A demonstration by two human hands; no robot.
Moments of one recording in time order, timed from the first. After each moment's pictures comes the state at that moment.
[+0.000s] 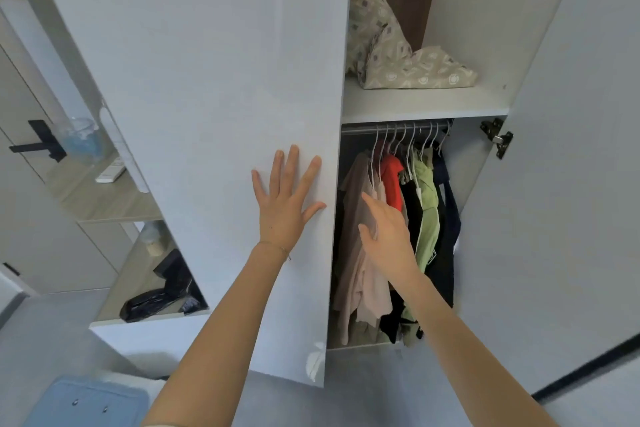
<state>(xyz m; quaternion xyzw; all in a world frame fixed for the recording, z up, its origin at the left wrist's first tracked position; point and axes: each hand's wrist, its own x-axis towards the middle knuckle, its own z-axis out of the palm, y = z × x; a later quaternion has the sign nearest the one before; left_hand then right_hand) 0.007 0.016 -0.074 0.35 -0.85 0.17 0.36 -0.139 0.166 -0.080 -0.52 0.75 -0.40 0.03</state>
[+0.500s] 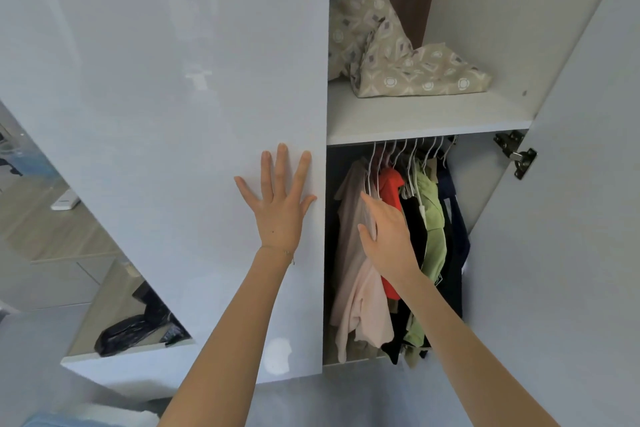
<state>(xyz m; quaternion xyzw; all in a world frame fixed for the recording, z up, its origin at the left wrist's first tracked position) -0.069 -0.055 -0.080 0.41 -0.79 0.19 0.40 -0.209 0.092 -0.088 -0.52 0.76 -0.39 0.03</state>
